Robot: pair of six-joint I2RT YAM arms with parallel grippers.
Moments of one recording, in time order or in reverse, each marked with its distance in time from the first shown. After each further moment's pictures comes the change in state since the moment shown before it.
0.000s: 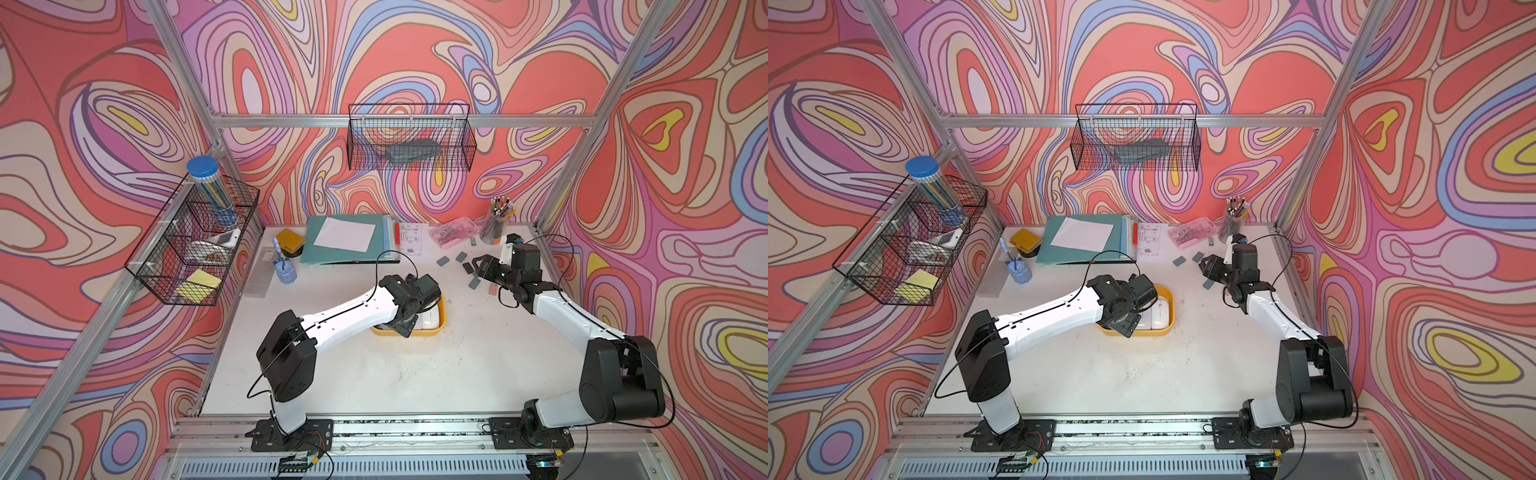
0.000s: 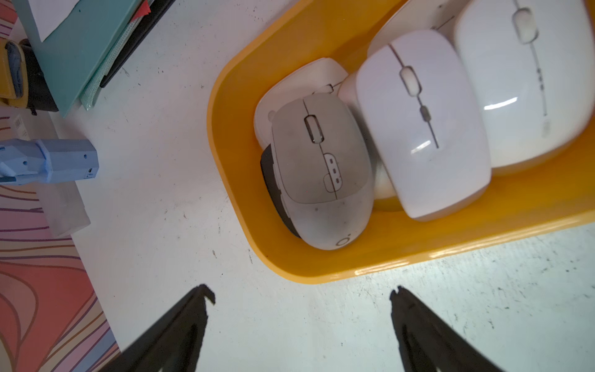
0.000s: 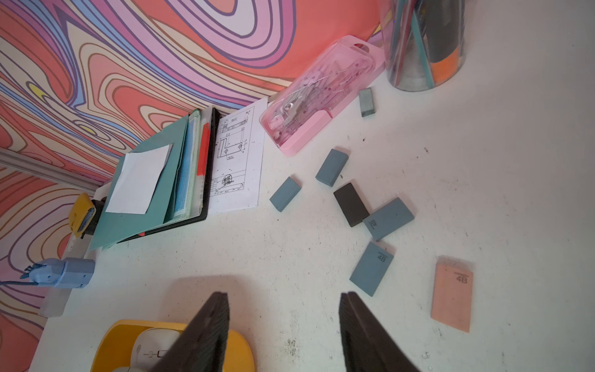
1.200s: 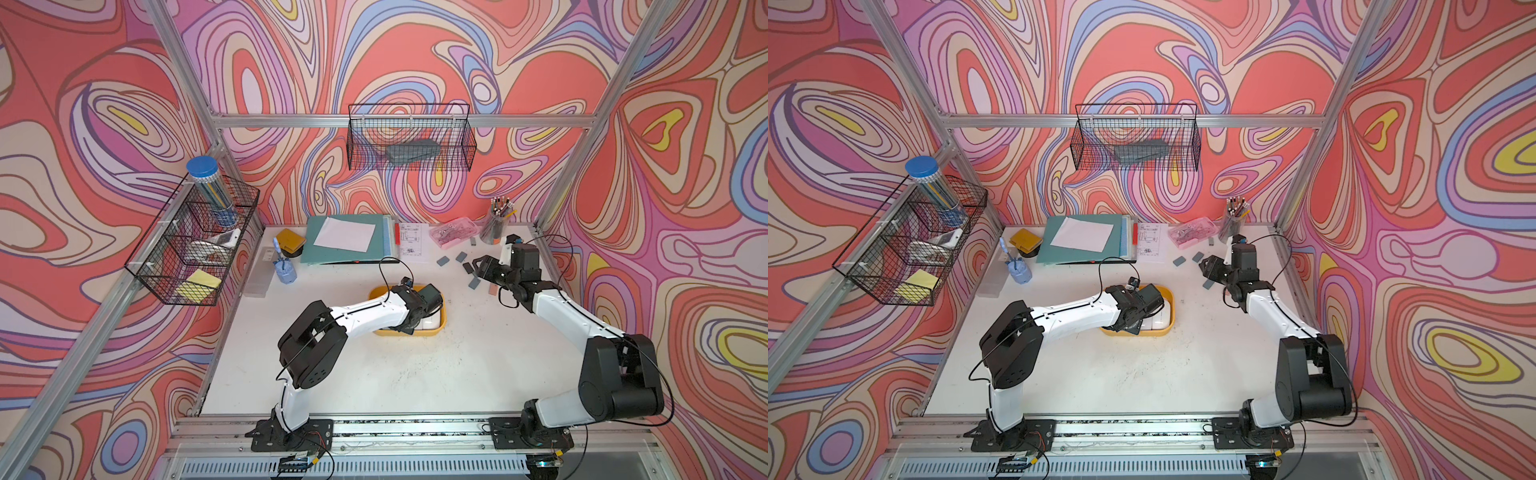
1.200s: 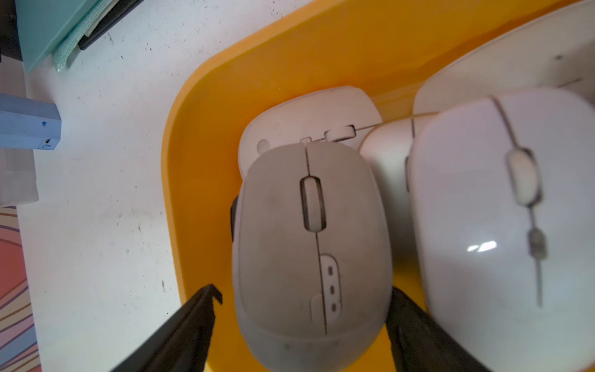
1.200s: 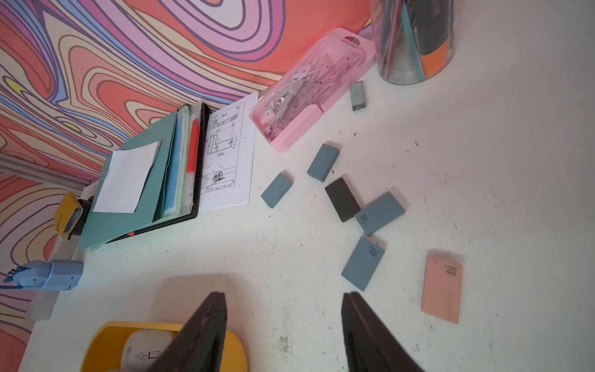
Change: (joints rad) left arm 0.025 0.145 -0.099 0.230 -0.099 -0.196; right arm 0.000 0.011 0.010 -0.026 0.020 -0.004
